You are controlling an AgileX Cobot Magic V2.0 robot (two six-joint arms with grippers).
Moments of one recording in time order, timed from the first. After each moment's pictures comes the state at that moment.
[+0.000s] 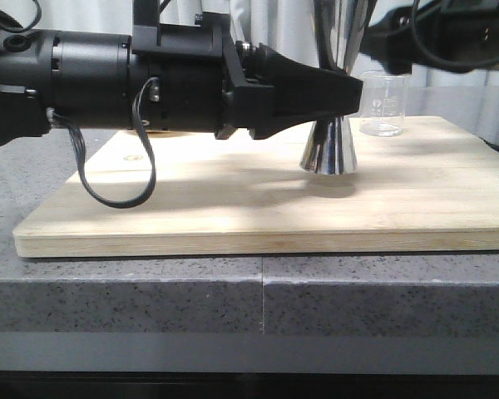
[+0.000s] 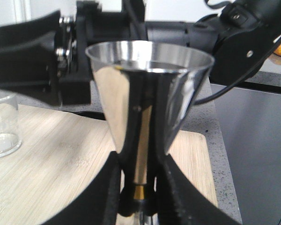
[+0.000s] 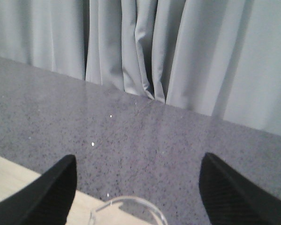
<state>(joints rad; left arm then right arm) -0.58 1.85 -0.93 1.08 -1.08 -0.70 0.18 1.61 -0.73 -0.23 -0.87 0.02</state>
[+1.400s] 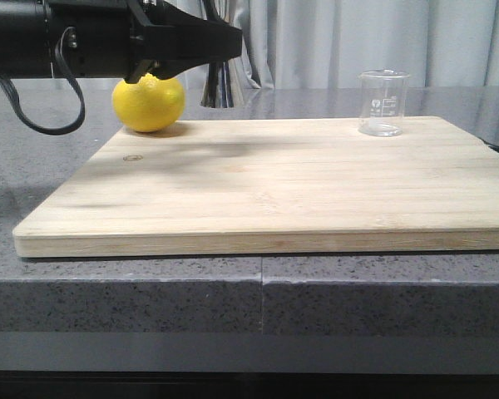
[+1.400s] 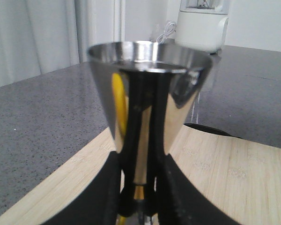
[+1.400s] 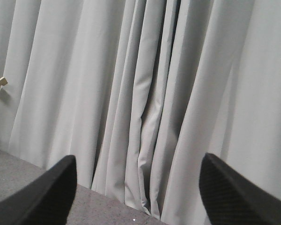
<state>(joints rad) -0.34 1.79 -0.97 1.08 -1.04 -0.74 0.18 1.17 -0.73 -0.32 -0.78 0.10</state>
